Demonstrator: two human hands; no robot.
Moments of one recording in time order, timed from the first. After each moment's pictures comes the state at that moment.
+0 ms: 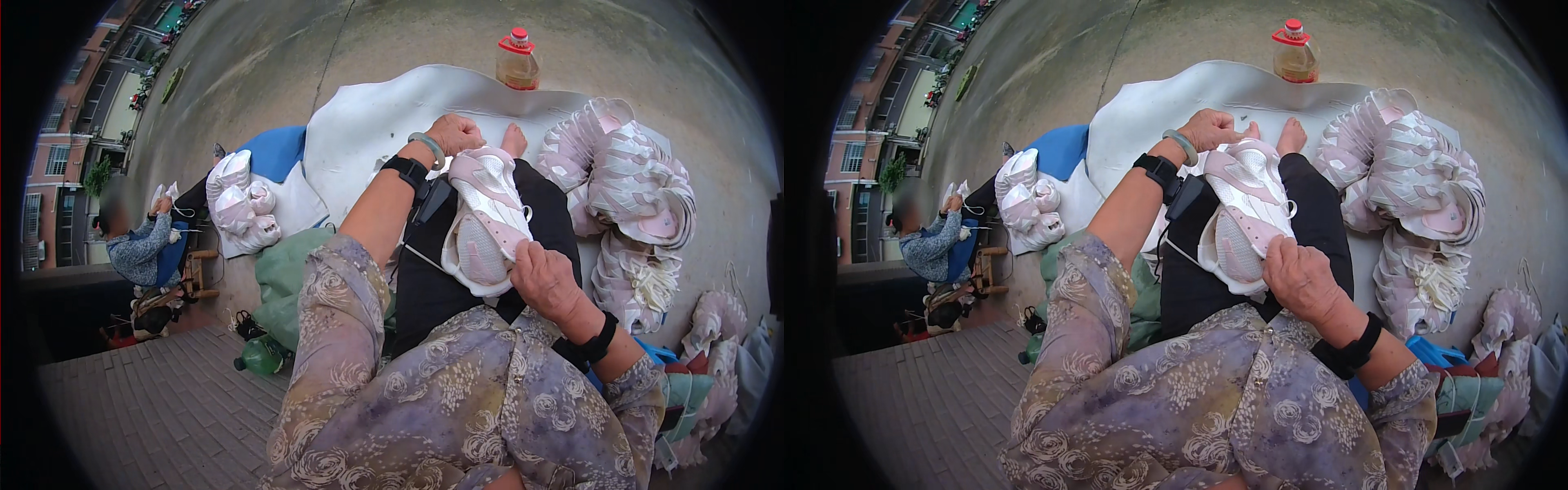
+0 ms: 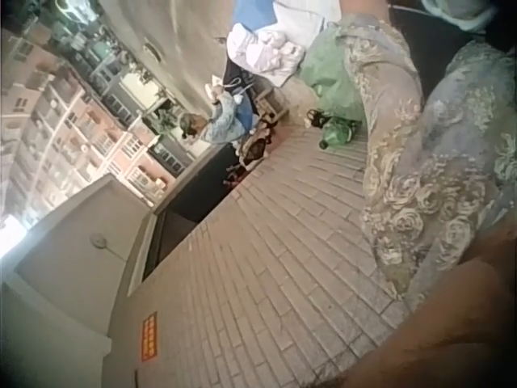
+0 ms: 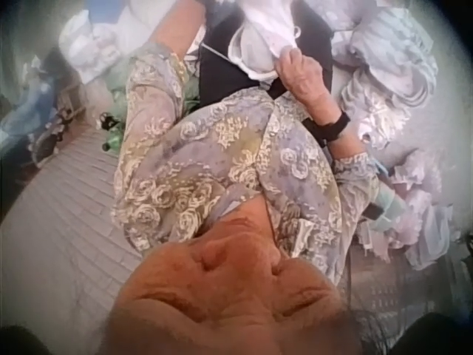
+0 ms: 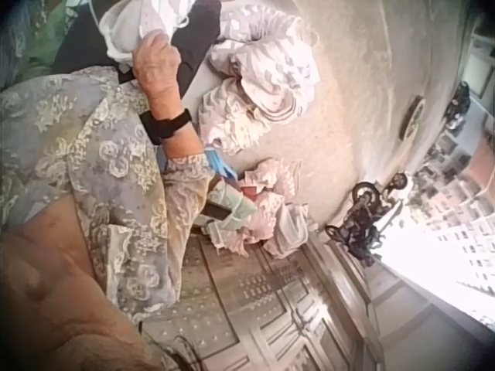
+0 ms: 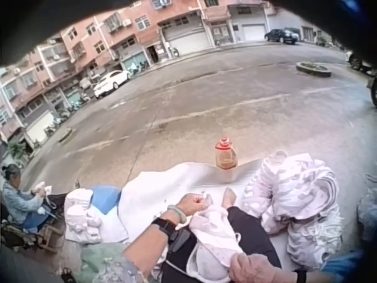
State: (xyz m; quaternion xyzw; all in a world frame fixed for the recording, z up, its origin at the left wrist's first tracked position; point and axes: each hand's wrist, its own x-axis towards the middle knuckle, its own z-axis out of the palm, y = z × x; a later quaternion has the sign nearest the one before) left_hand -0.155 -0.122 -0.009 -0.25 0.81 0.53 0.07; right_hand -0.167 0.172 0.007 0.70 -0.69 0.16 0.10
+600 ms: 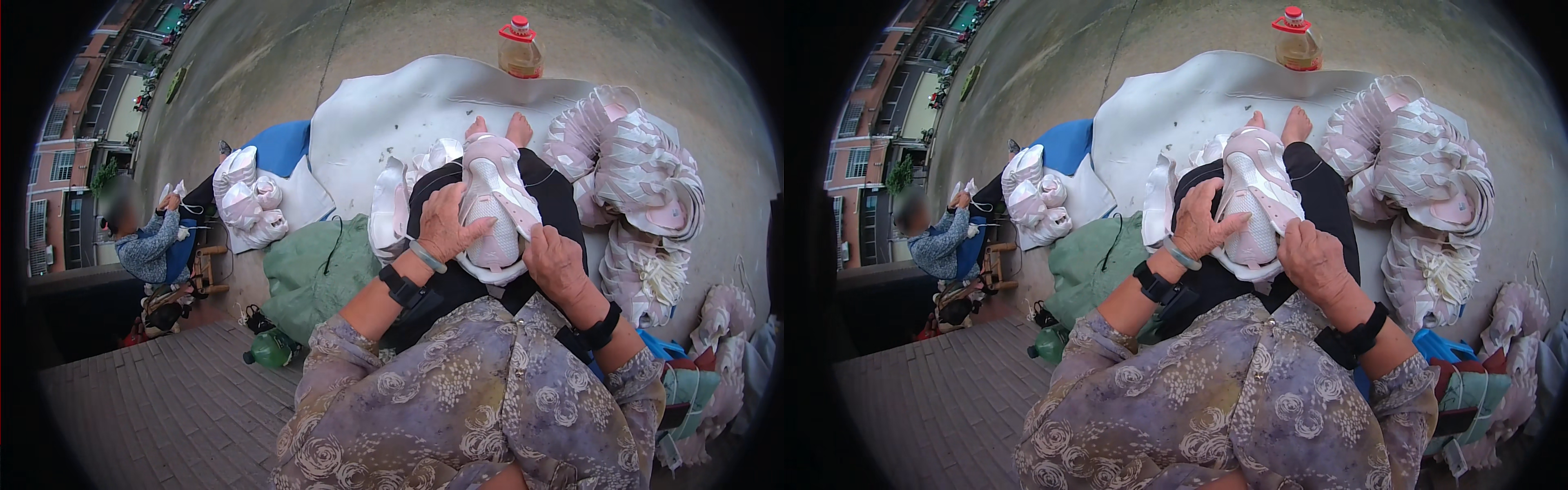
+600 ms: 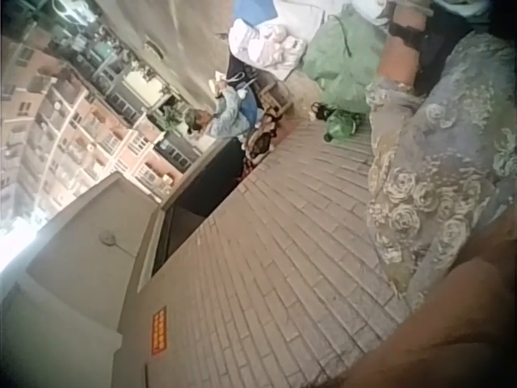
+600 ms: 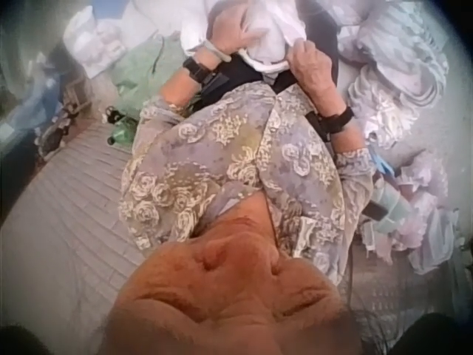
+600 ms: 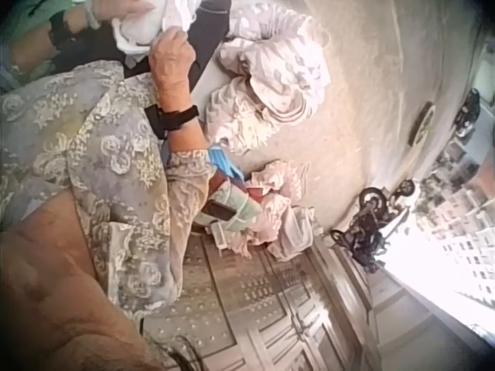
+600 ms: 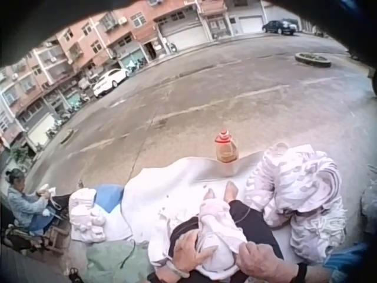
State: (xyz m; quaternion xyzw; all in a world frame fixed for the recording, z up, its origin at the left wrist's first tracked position) left_hand -0.050 -0.001 -0.018 -0.25 0.92 0.26 -0.17; right_hand -0.180 0.170 -0.010 0.62 -0.75 0.20 0.08
